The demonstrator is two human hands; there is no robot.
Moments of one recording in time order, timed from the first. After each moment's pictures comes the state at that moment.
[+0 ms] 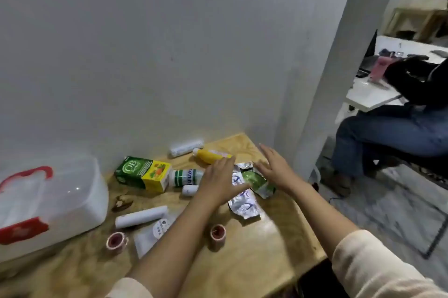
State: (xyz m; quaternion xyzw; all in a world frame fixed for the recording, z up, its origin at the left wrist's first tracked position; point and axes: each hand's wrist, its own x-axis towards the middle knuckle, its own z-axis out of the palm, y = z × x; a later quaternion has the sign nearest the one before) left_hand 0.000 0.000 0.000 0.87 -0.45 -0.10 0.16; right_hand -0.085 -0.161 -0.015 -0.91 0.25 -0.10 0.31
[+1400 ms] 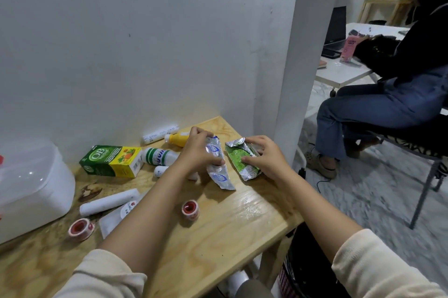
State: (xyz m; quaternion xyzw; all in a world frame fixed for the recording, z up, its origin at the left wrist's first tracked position) left_hand 0.005 -0.021 -0.010 0.85 -0.41 -0.12 0.31; right_hand -0.140 -0.151 -0.033 -0.82 0.27 -0.24 0.45
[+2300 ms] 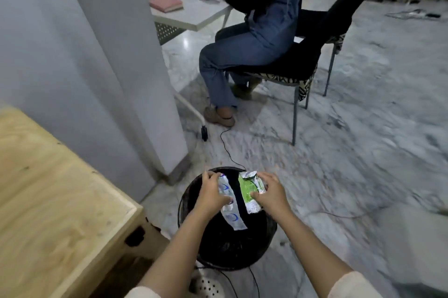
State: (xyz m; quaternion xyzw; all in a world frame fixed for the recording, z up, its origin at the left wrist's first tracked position) left_hand -0.271 -0.210 -0.224 0.74 -0.49 -0.39 0.25; right_hand -0.435 -0.258 -0.231 -0.64 0.61 -0.19 0.42
